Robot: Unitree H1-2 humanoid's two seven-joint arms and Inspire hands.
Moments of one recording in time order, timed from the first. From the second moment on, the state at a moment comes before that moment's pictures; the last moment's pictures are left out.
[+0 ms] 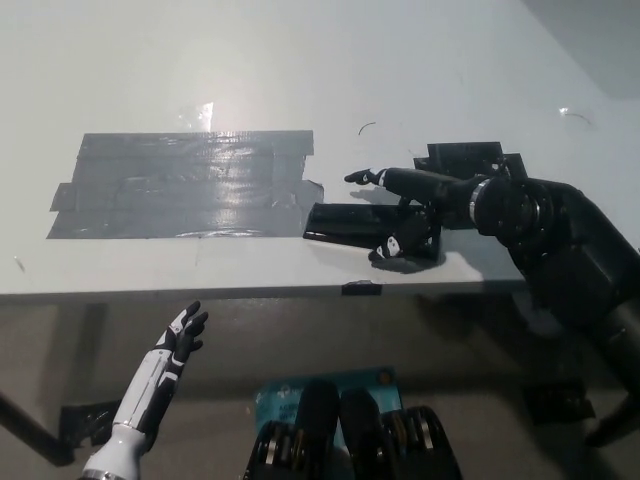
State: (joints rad) left_arm -0.06 0.19 -0.05 0.16 0.10 -0.22 -0.08; right_arm -0.93 -0.29 0.51 0.58 -0.41 0.14 0.58
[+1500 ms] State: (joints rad) left_arm -0.03 0.19 -0.05 0.19 0.10 -0.21 -0.08; right_arm -0.23 -0.22 -0.24 -0.51 0.12 0.36 0.55
